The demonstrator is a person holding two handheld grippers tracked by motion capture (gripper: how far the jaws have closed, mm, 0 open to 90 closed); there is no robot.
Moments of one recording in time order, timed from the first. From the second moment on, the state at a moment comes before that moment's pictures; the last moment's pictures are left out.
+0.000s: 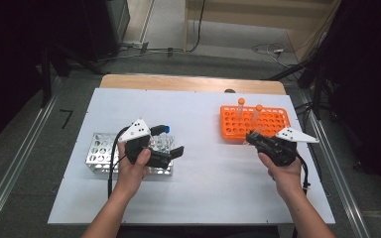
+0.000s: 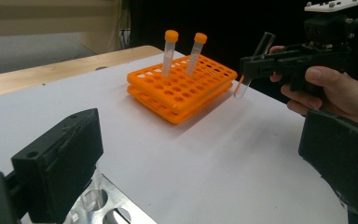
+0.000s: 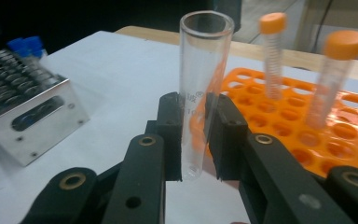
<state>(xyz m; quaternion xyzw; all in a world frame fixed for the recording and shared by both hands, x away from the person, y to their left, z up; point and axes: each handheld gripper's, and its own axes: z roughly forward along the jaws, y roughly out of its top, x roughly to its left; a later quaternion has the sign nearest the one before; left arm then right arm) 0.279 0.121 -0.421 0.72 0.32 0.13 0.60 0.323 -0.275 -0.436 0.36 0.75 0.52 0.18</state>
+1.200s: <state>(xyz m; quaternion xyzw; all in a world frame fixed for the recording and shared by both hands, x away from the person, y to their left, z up) 0.268 0.061 -0.423 0.76 0.25 0.08 0.60 0.280 -0.176 -0.442 0.24 0.82 0.51 0.10</state>
